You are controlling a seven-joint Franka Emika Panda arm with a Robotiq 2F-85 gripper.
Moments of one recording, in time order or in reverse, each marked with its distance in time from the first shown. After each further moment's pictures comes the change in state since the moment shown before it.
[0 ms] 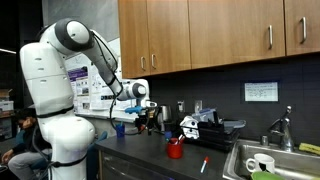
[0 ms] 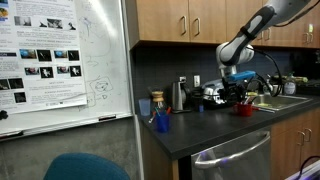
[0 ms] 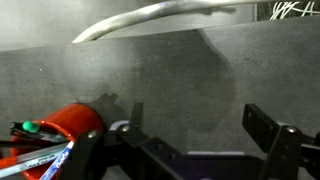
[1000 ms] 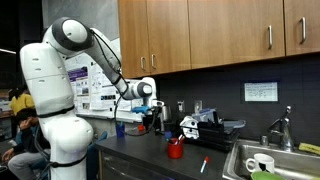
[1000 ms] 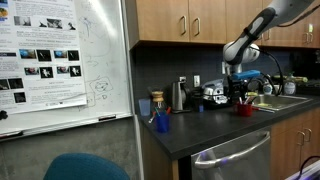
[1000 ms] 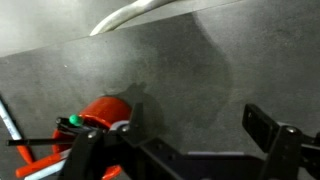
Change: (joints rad) arm -0.069 0.002 -0.050 0.009 -0.001 0.049 -0.011
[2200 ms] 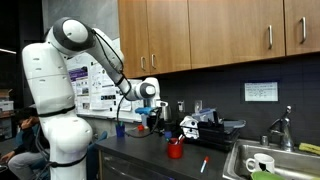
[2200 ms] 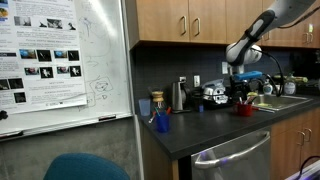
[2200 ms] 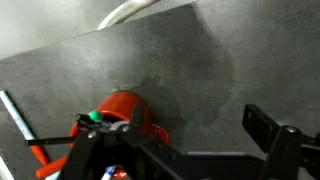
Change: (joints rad) arm -0.031 0.020 -0.030 0.004 -0.007 0.044 -0.001
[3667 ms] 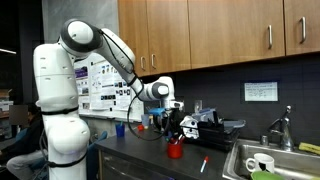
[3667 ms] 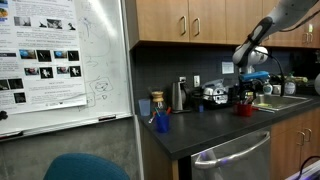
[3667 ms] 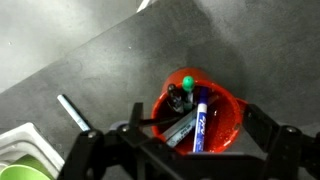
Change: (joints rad) arm -0.089 0.096 -0.102 0.097 -0.031 0.013 0.048
